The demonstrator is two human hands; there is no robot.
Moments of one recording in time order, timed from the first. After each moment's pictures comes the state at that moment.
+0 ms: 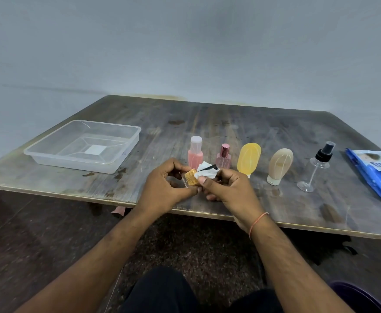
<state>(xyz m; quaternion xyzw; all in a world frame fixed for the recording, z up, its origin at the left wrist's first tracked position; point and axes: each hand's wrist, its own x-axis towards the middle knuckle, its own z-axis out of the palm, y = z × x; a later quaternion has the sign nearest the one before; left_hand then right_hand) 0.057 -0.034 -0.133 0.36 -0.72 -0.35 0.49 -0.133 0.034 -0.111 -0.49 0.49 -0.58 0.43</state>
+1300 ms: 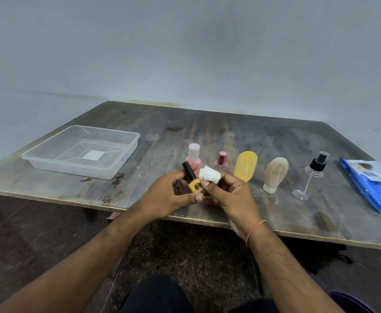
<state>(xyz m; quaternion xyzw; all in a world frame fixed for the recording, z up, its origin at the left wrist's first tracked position) 0.059 -0.048 -0.124 0.32 -0.79 -0.40 0.34 -0.133 0.034 -0.111 -0.45 0.46 -0.62 0.45</state>
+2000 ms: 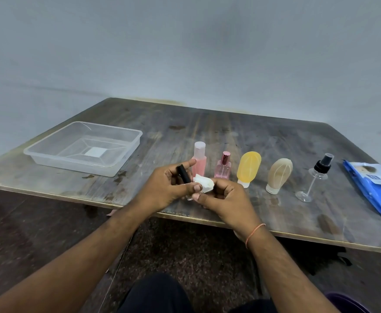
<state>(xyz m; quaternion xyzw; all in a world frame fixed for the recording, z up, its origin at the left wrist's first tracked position) 0.059 -0.055 -0.121 0.29 -0.69 -0.50 0.44 -0.129 0.038 -0.111 -0.55 0.49 -0.54 0.42</state>
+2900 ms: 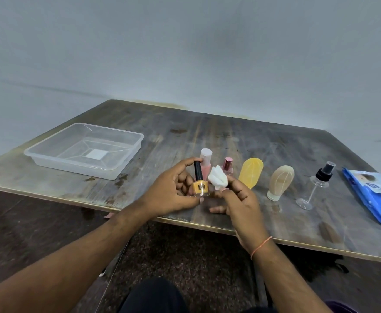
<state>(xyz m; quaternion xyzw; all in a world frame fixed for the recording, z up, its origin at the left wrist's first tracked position) 0.058 -0.055 -0.118 0.27 -0.76 -0.44 0.39 -0.135 0.038 -0.116 -0.47 0.47 -0.63 0.41</state>
